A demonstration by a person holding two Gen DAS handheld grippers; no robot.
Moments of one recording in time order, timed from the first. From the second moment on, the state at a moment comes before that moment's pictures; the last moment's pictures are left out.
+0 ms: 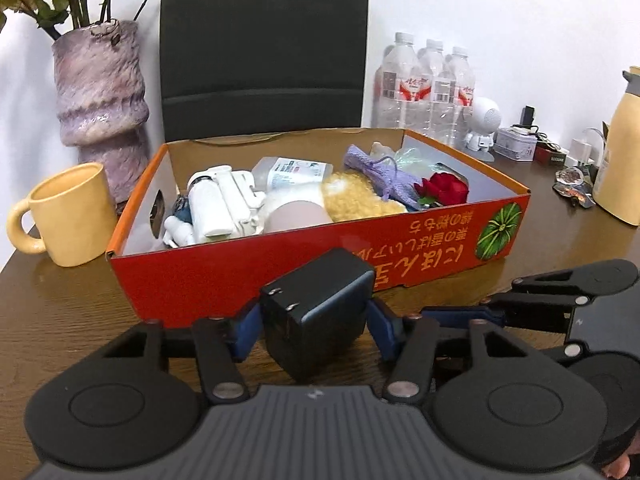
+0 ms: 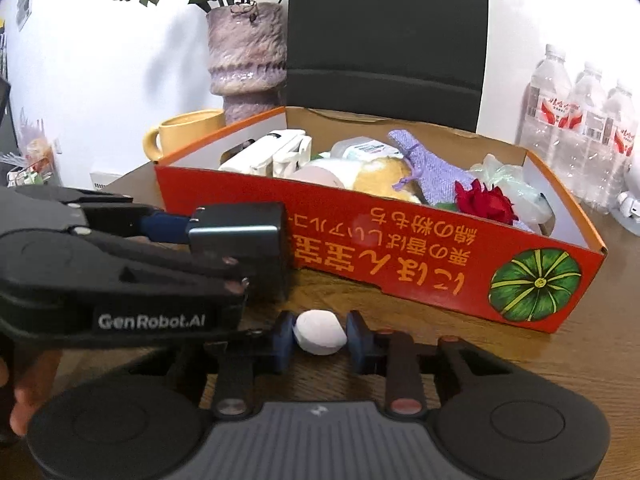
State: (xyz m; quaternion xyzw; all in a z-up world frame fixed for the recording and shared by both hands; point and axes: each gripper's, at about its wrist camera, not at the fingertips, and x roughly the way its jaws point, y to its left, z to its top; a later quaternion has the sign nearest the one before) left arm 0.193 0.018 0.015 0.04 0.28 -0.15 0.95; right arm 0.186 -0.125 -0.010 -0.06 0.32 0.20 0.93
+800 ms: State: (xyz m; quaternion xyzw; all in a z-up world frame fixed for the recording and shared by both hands) left arm 0.123 0.026 0.052 0.00 0.27 -0.13 0.95; right arm 0.137 -0.173 0.050 -0.01 0.24 0.15 0.96
